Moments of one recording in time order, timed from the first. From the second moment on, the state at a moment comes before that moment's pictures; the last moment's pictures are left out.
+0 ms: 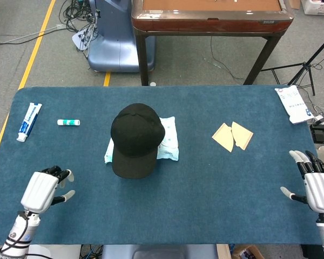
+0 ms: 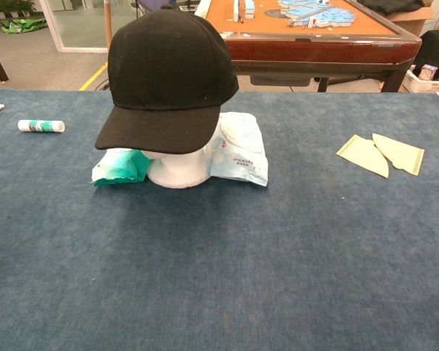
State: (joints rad) left arm -0.24 -1.24 -0.07 -1.72 1.69 1.45 0.23; right arm 0.06 -1.08 0.08 -1.62 -1.47 1.50 -0.04
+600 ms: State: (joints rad) left arm -0.36 -1.44 -0.12 -1.72 1.69 1.37 0.32; right arm 0.05 -1.06 0.09 -1.61 -1.46 1.51 0.03
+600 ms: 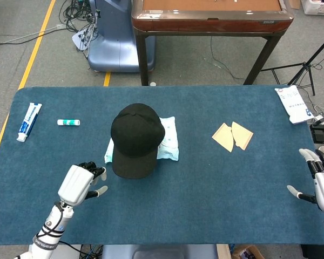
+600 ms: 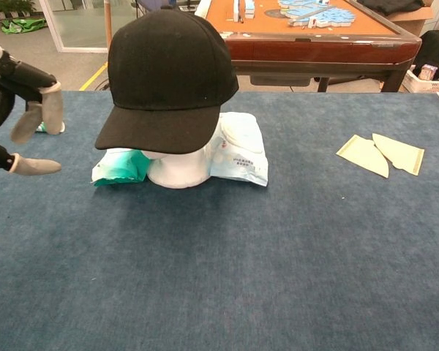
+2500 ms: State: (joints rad) left arm -0.53 -1.73 -0.17 -1.43 1.74 1.46 0.37; right arm 0.02 -1.03 0.11 -1.59 -1.45 1.54 0.13
